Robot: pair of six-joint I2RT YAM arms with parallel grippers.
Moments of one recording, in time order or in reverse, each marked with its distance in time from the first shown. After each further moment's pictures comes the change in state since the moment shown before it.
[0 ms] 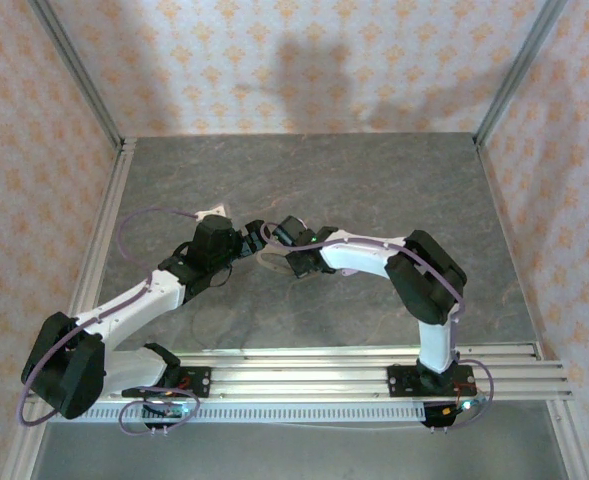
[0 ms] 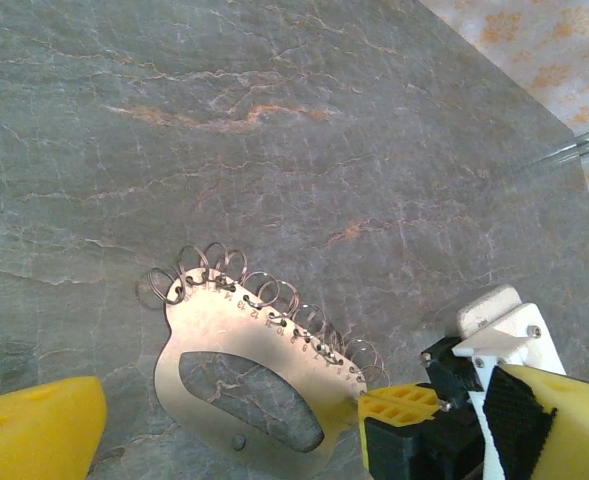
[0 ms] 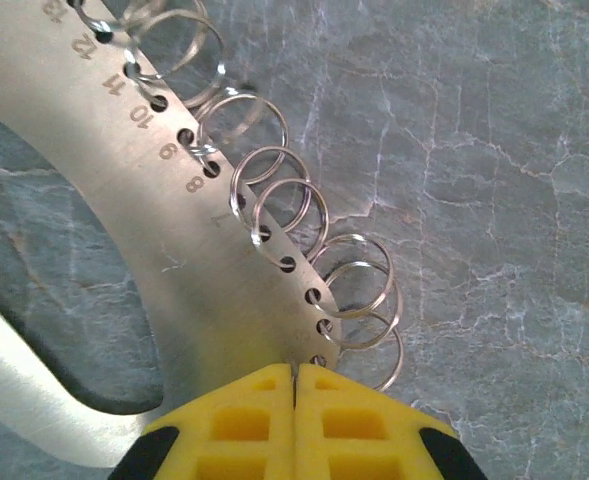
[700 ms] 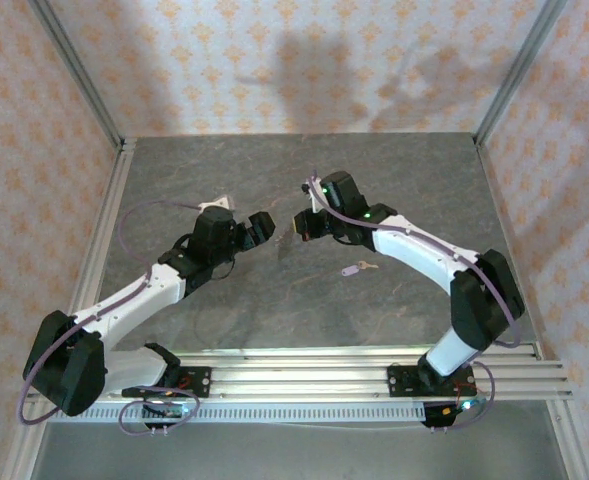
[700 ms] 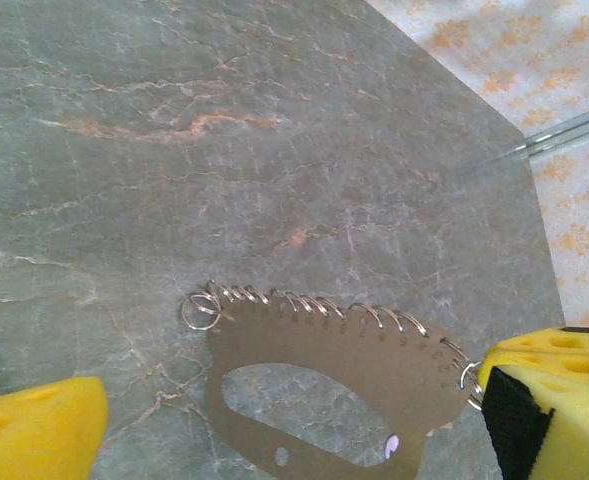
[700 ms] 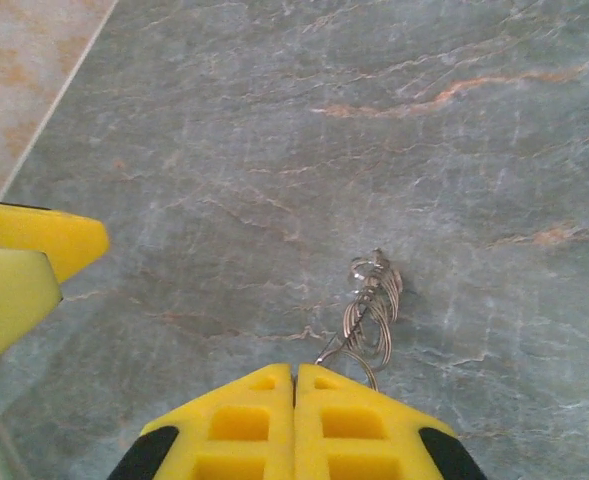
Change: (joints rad) left arm 0.000 0.016 0.077 -0.020 0.064 -0.015; right arm -0.231 -0.308 -0.066 0.220 -0.607 0.096
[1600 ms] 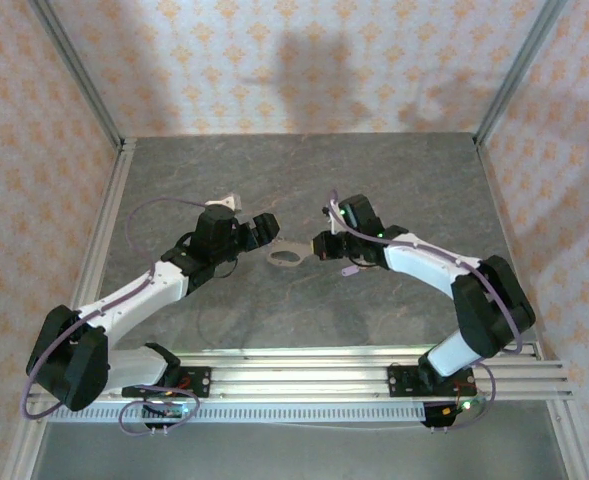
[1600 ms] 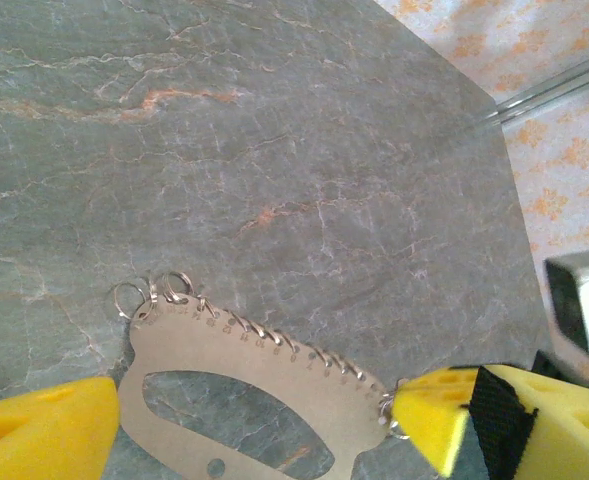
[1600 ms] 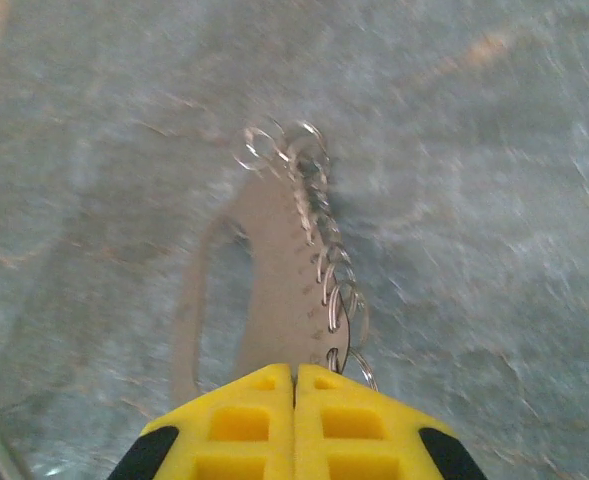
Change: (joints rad) left arm 0.000 0.032 0.008 0.031 0.074 0.027; right arm -0.063 -0.059 -0.280 0.100 -0.038 0.077
